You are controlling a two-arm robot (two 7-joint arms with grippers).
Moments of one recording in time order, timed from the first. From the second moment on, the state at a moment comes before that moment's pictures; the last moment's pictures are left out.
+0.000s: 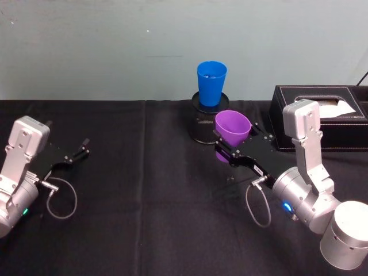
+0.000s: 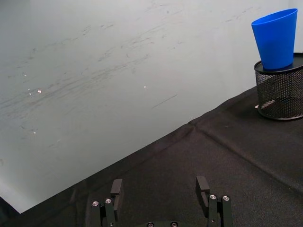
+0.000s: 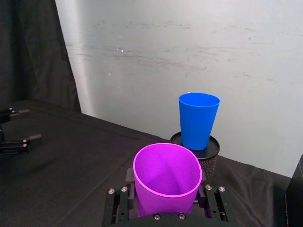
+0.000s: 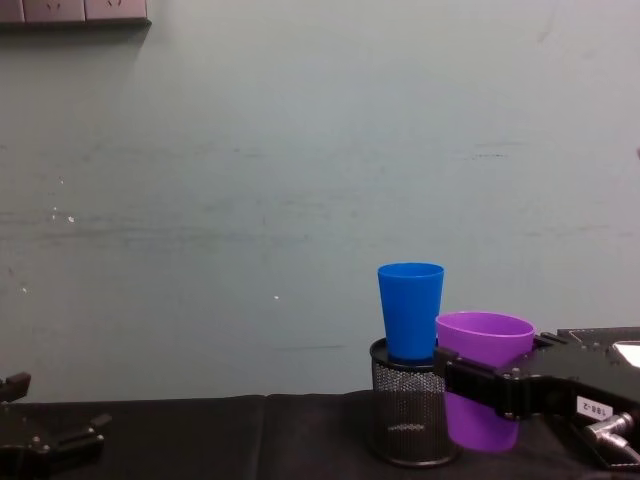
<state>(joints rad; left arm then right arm) -0.20 0.60 0.45 -1.41 -0.25 -0.12 0.03 0.14 0.36 -0.37 -1.61 0.29 0.05 0.16</state>
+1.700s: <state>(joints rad) -0.20 0.60 0.45 -1.41 -0.25 -0.12 0.03 0.27 0.29 -0.36 -1.48 0.24 0.10 0.21</state>
